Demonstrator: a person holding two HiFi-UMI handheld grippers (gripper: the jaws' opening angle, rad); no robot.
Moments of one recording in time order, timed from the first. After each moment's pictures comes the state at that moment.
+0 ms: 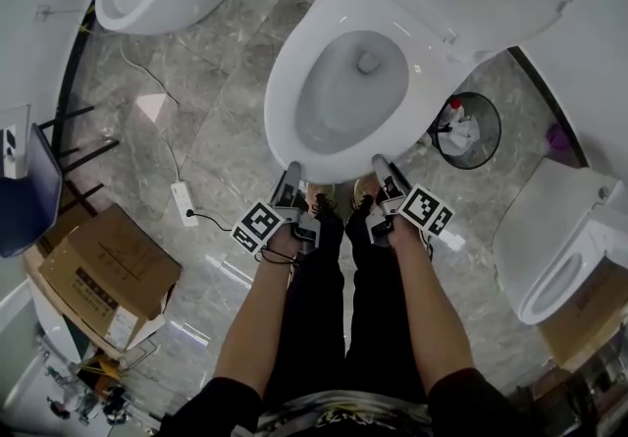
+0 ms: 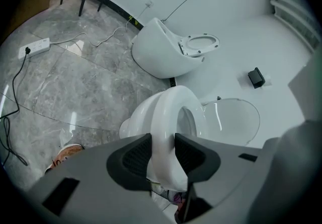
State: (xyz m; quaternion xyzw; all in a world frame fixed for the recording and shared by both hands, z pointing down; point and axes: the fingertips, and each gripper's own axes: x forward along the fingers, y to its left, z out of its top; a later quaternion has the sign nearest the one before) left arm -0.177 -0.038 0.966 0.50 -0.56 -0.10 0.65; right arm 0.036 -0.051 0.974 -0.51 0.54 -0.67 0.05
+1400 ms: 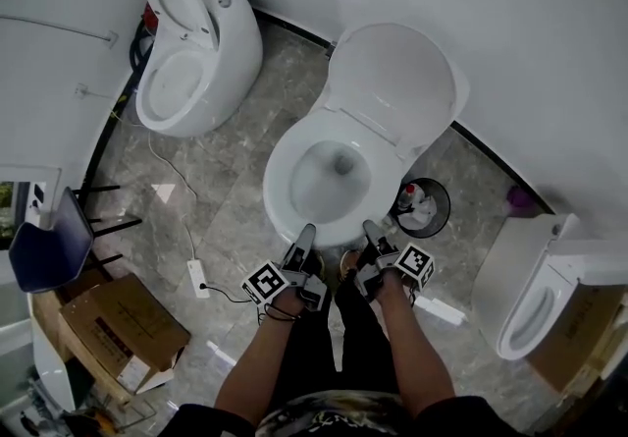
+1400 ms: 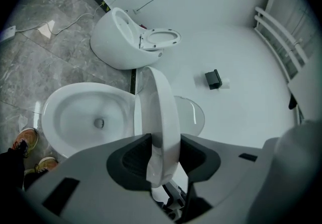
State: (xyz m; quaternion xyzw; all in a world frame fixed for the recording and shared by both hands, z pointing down) left arm -0.074 -0.120 0.717 0.60 -0.43 -0.19 0.64; right arm 0.081 -0.100 0.788 -0.46 0.45 -0.73 0.23
